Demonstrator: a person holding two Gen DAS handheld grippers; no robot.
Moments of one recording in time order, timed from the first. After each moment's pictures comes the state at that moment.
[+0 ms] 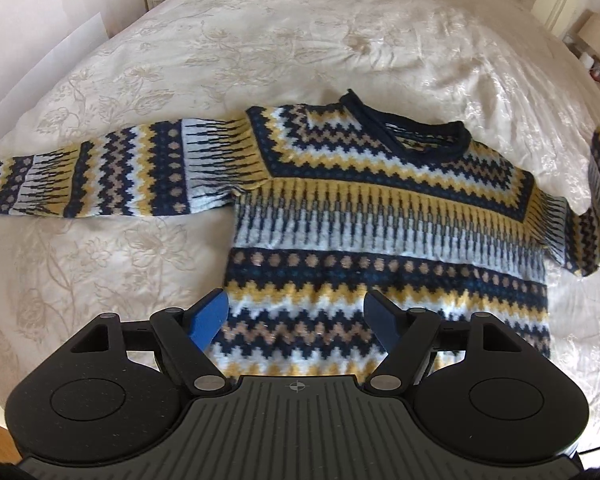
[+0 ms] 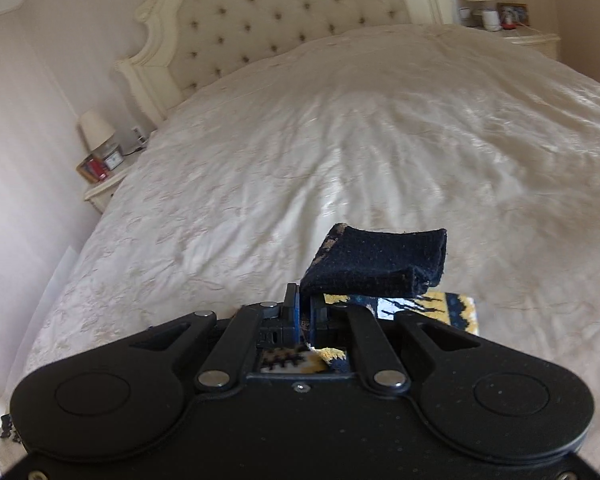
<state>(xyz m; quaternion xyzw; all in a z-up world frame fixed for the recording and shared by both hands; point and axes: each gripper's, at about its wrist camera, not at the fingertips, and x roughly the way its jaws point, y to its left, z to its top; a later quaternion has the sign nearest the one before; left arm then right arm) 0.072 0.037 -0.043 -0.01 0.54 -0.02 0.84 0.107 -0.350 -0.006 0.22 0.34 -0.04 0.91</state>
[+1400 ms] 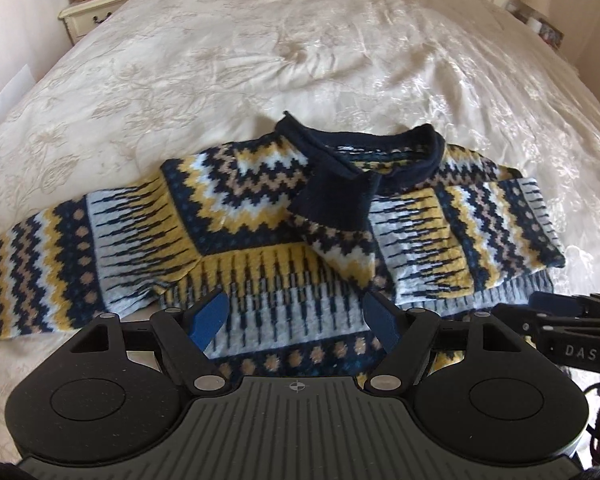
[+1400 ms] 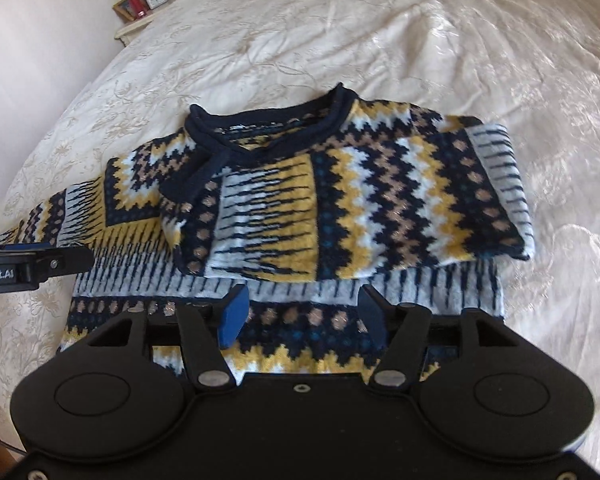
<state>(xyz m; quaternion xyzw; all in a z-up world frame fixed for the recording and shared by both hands) 0.153 -0.009 -0.092 0.05 0.51 -0.12 0.85 0.083 -0.230 -0.124 0.13 0.49 0.04 0.86</state>
